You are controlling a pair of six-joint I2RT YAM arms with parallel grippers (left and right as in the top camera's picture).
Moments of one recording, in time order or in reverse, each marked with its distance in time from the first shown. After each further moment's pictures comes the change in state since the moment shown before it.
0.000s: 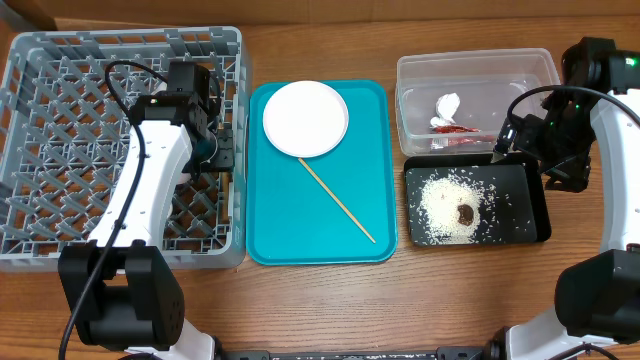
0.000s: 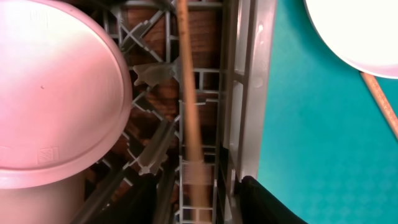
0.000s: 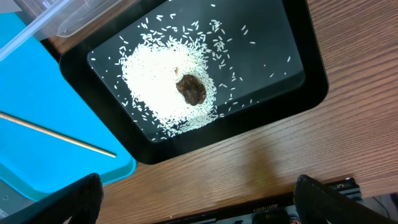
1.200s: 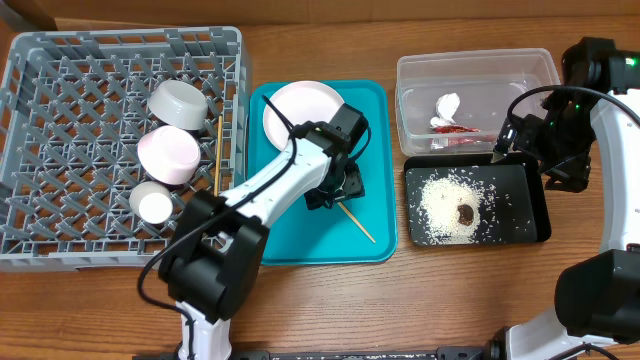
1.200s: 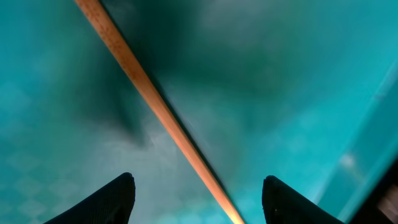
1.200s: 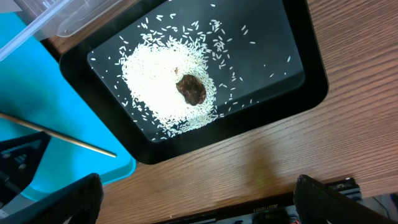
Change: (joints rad) left arm -0.551 0.262 0.000 0.171 0.122 -0.751; right arm 0.000 0.000 0.000 0.000 0.000 0.000
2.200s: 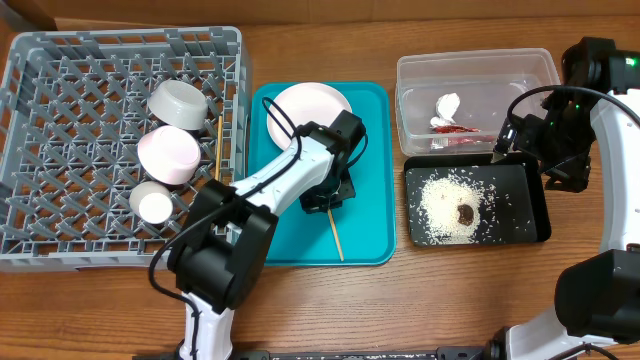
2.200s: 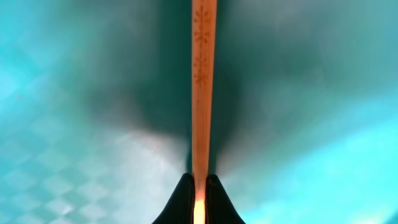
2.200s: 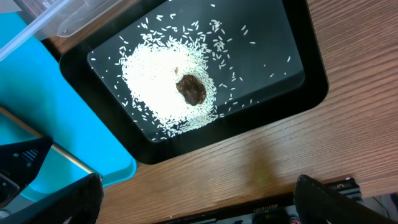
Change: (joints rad) left arm 0.008 0.042 0.012 -0.085 -0.032 0.010; right arm 0.000 0.000 0.000 0.000 0.000 0.000
